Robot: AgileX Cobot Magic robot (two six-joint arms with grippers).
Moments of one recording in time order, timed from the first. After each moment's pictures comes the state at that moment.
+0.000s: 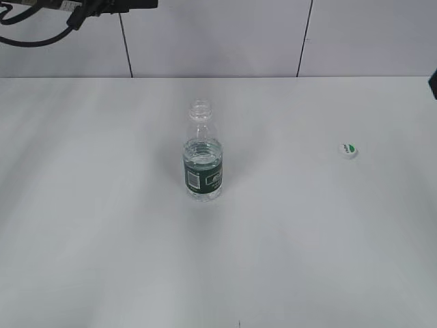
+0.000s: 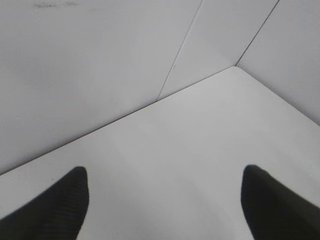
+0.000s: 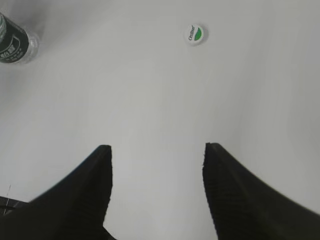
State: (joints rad) left arm -0.07 2.00 -1.62 1.84 -0.79 -1.89; right arm 0.25 1.26 -1.19 0.05 1.07 -0.15
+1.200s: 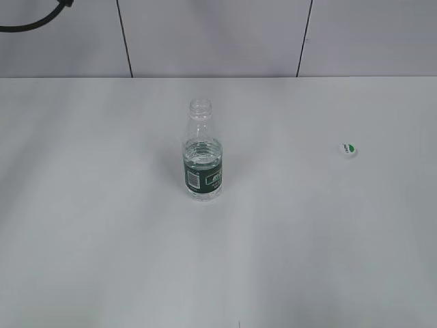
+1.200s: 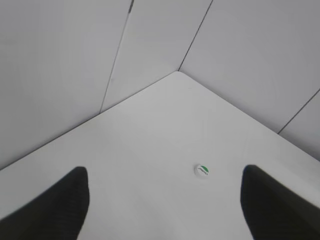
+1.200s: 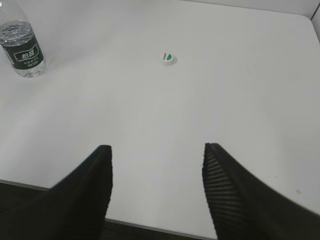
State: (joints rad) left arm -0.07 1.91 -1.62 1.84 -0.97 -1.91; right arm 0.25 -0.01 -0.53 -0.01 1.08 -0.13
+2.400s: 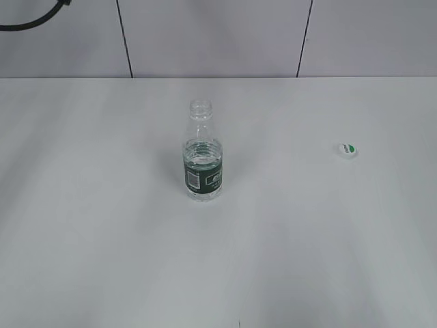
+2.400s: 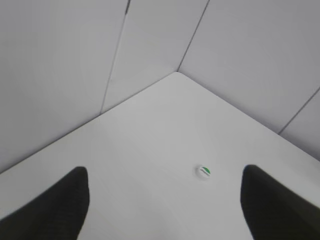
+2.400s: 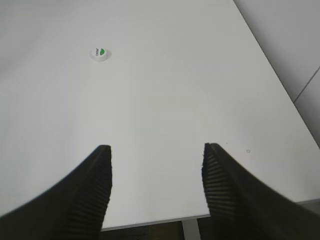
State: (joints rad) left arm -0.07 1.90 -1.62 1.84 -0.99 -1.91; right arm -0.05 -0.01 -0.51 -0.01 1.08 -0.12
